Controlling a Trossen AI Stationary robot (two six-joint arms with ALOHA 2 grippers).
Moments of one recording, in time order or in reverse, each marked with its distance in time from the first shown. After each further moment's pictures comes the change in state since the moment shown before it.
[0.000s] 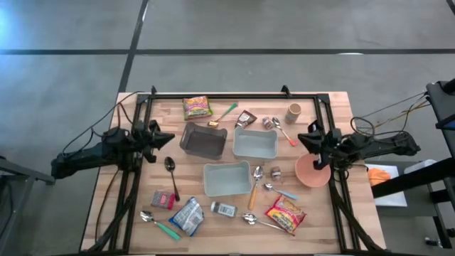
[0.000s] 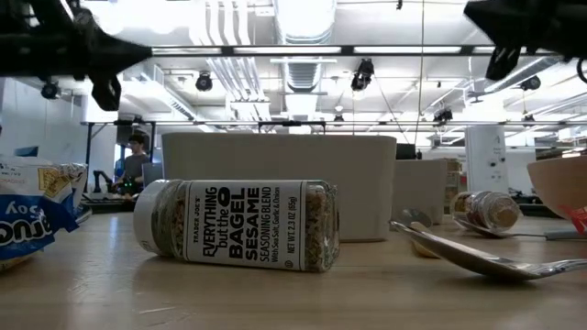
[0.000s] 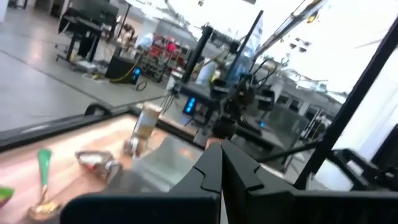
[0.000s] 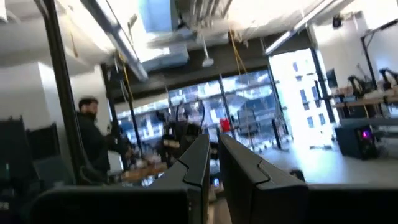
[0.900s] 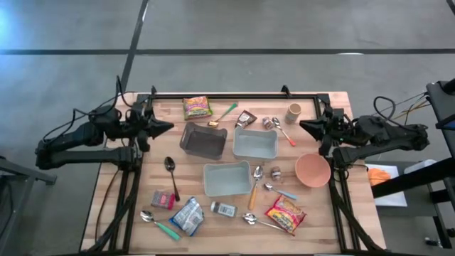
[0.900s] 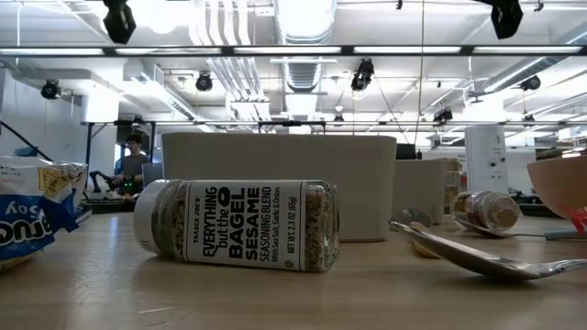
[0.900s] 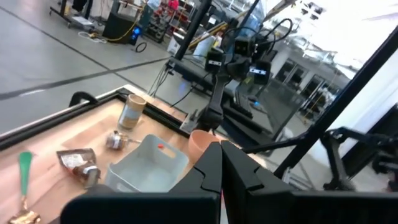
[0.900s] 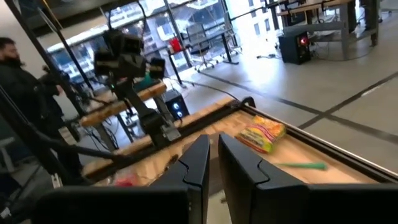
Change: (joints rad) left arm 0.001 0.454 0.576 -0.308 0.055 -0.072; right arm 0.001 0.278 0.637 -0.852 0.158 0.264
